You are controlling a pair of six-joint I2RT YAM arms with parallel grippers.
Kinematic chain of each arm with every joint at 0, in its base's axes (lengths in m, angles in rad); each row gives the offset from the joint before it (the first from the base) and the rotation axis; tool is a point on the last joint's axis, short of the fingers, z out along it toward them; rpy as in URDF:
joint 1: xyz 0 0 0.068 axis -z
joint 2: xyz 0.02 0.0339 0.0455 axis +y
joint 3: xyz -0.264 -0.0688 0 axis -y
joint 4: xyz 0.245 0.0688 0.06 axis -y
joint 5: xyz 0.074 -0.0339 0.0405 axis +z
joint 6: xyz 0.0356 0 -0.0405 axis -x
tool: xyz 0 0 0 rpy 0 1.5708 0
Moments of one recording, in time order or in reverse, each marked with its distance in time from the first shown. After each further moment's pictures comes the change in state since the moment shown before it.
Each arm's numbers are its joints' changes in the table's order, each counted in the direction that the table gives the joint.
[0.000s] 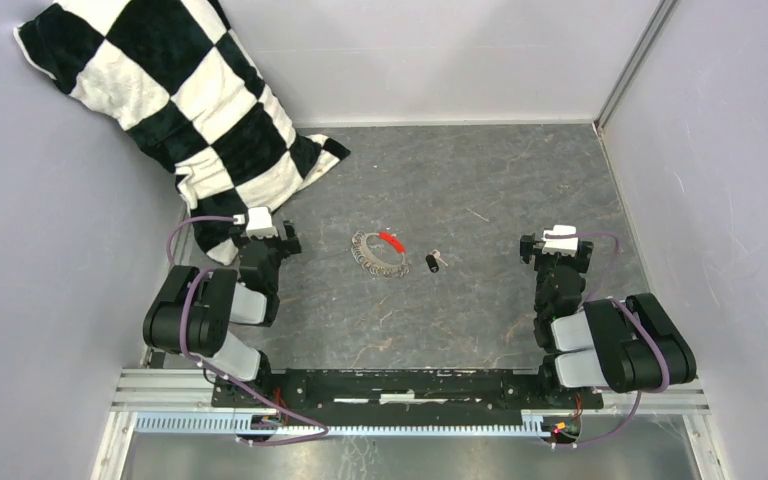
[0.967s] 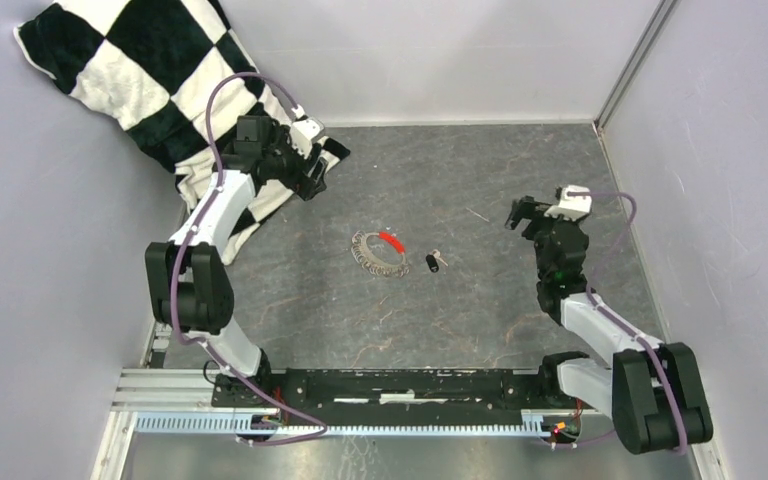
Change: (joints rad) left arm -0.018 0.104 1.159 -1.587 -0.719 -0.590; right arm 0.000 -0.296 0.318 -0.660 0.093 -0.387
